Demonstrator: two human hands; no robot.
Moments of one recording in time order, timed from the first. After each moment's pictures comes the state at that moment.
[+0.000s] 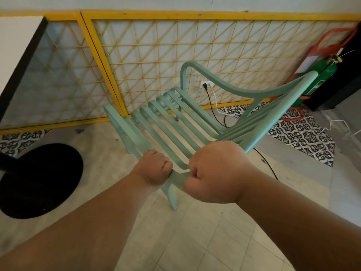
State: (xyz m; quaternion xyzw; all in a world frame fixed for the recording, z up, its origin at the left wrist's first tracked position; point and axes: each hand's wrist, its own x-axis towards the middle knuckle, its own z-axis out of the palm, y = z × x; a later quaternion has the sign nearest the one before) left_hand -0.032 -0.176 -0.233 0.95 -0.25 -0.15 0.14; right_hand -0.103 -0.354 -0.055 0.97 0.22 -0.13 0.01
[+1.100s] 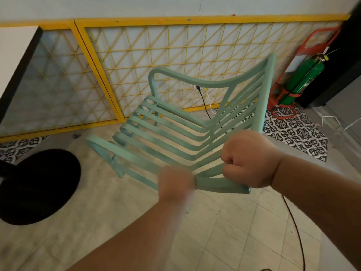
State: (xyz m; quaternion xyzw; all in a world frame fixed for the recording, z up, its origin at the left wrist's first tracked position) left_hand -0.107 -0.266 -0.243 0.98 -0.12 -0.13 0.09; right_hand -0.110 -0.446 -0.055 0.97 0.22 -0.10 0.02
